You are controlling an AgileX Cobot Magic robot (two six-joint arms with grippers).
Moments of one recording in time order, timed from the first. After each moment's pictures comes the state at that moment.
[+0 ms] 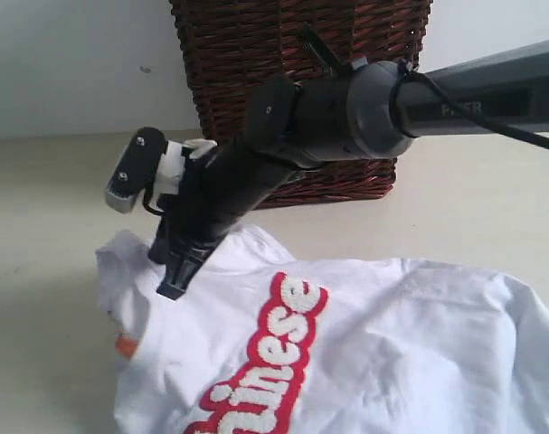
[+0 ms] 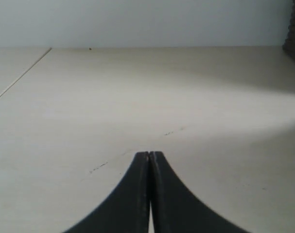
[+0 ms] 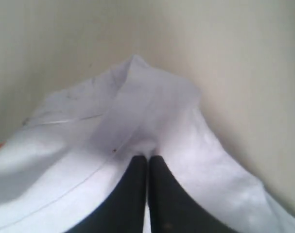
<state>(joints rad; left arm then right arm) 0.12 0.00 0.00 0.10 0.37 -0.08 0.73 2.10 -1.50 0.70 0.58 -1.22</state>
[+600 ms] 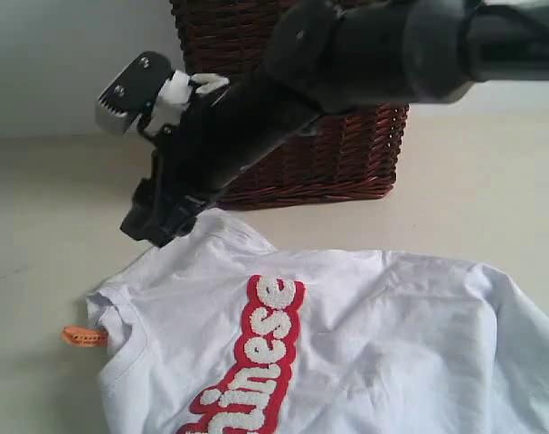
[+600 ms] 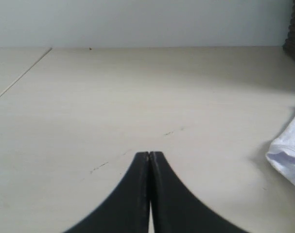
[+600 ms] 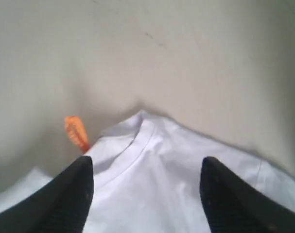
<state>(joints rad) 0.12 0.00 0.00 0.10 0.37 -0.08 0.69 1.95 -1.51 0.74 0.73 -1.10</state>
